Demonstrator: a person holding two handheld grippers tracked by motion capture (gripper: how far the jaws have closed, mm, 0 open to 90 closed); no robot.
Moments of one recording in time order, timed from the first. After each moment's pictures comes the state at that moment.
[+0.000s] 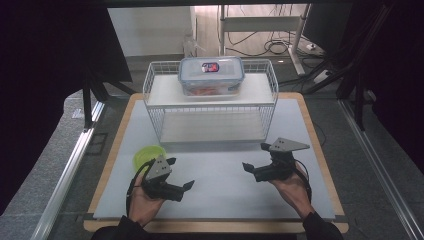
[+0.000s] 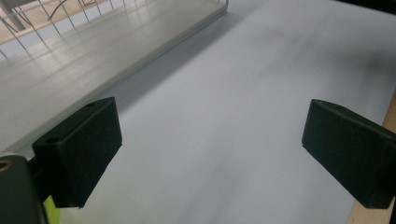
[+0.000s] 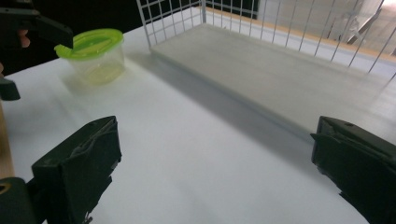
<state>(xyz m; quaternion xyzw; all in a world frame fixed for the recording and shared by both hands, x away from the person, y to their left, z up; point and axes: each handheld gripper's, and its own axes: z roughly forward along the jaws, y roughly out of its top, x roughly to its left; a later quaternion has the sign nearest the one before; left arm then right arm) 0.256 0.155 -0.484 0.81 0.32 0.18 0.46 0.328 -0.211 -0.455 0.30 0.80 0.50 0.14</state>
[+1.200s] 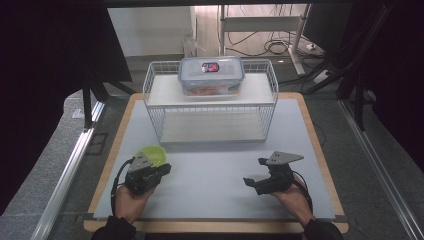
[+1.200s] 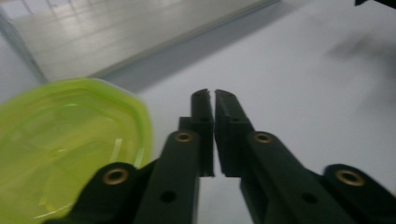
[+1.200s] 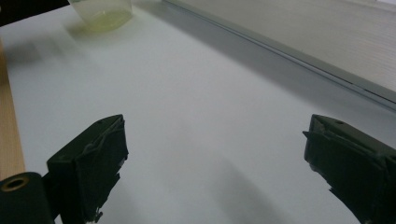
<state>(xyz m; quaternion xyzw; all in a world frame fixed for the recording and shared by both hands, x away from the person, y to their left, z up) 0.265 0.206 -0.489 0.77 0.41 0.18 0.44 0.319 -0.217 -0.496 0.28 0.84 0.46 0.11</state>
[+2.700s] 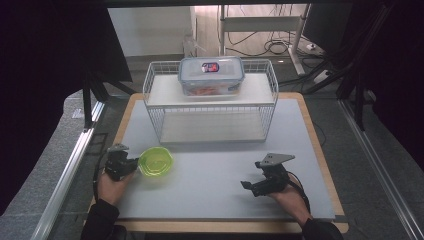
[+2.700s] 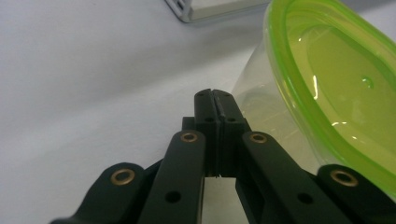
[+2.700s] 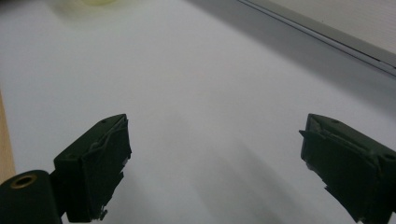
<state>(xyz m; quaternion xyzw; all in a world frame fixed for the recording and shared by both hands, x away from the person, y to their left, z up) 0.324 0.291 -0.539 0.75 0.52 0.10 0.40 0.322 -0.208 -0.507 0.28 0.86 0.42 0.09</state>
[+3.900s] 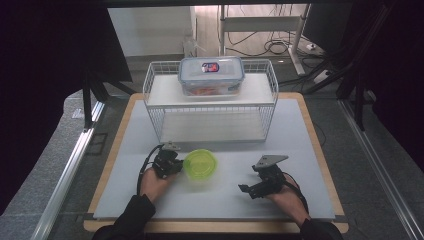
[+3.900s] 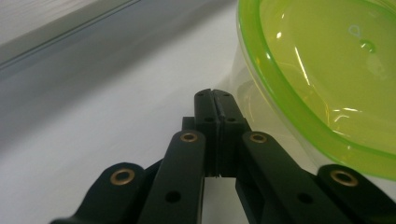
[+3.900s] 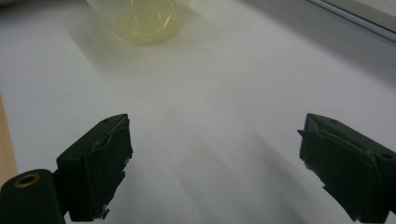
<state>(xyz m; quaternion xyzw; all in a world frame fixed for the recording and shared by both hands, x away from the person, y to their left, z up) 0.350 0.151 -0.533 0.83 0.41 0.07 0.37 0.322 -0.198 -0.513 0.28 0.88 0.38 0.08</state>
